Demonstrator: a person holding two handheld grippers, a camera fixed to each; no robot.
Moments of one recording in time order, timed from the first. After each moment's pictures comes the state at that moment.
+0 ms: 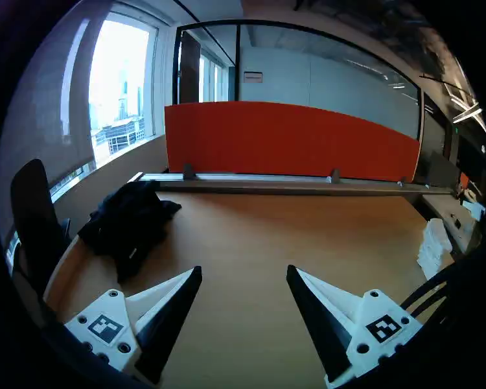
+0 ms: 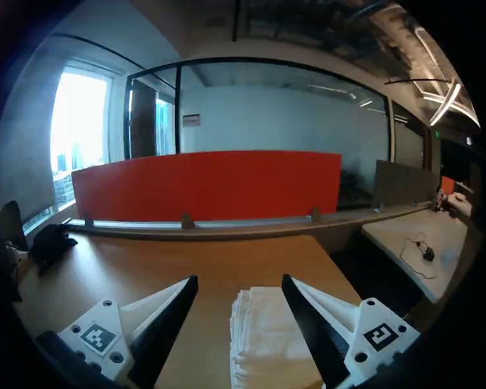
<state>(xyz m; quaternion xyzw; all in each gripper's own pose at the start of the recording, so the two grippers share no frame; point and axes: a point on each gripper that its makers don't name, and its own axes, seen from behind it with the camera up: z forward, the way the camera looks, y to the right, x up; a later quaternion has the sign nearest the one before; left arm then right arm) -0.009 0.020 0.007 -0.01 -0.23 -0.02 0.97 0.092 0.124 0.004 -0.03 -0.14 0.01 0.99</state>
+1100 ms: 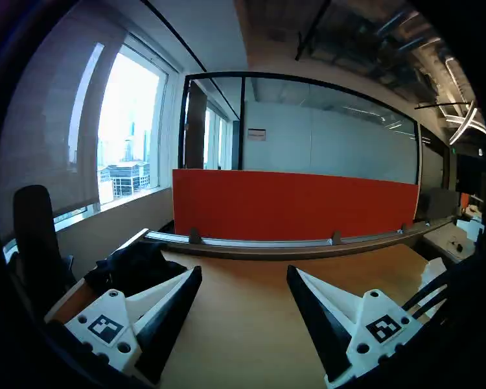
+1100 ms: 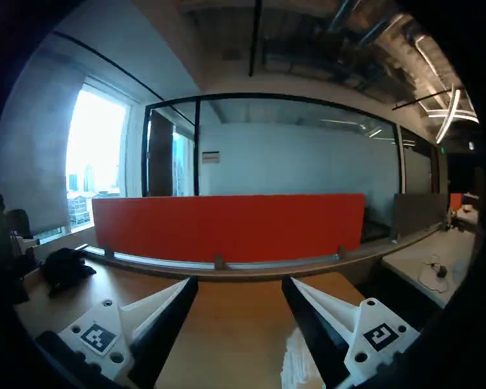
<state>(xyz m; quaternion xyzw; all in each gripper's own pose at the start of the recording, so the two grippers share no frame) 0.079 0.003 0.037 0.00 -0.08 -0.03 1.00 0.150 0.015 0.021 0.01 -0.04 0.01 1.00</state>
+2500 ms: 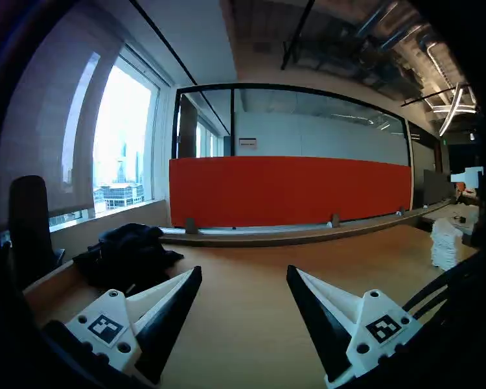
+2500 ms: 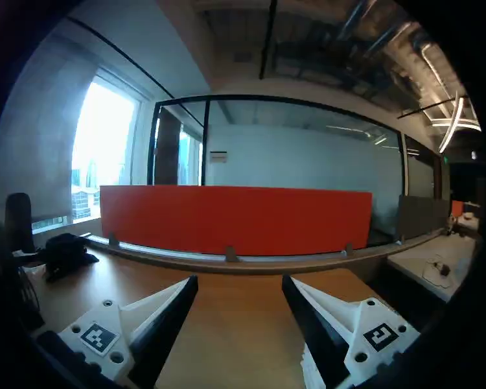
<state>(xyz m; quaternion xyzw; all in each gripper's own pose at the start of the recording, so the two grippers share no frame) -0.047 -0.003 0.021 -0.02 -0.02 -0.01 1.00 0.098 -0.036 0.012 0.02 -0.03 -0.01 1.00</state>
